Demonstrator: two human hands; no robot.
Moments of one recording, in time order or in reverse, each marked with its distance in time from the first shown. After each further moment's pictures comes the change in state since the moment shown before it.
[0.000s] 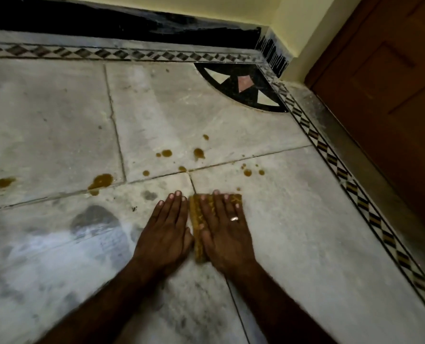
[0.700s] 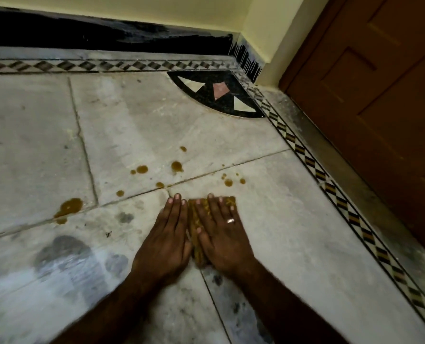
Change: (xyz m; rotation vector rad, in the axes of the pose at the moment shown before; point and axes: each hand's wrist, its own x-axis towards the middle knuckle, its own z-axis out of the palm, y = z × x) left_hand 0.035 0.020 0.009 -0.204 0.111 0.136; right_hand 0.020 0.043 -0.002 0.022 -0.058 -0.002
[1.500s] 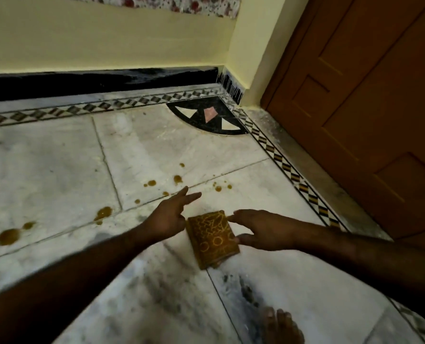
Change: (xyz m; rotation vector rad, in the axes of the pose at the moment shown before) left_hand 0.050 0.033 -0.160 -0.567 -0.405 -0.227; right_hand -0.053 0.022 -0.231 0.169 -0.604 -0.072
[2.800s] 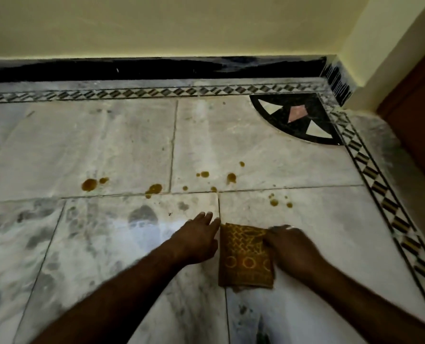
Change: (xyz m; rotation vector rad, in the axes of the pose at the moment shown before) left_hand 0.000 0.001 0.054 0.520 -0.175 -0.484; right_hand 0.116 0.089 0.060 -0.250 0.180 -0.262
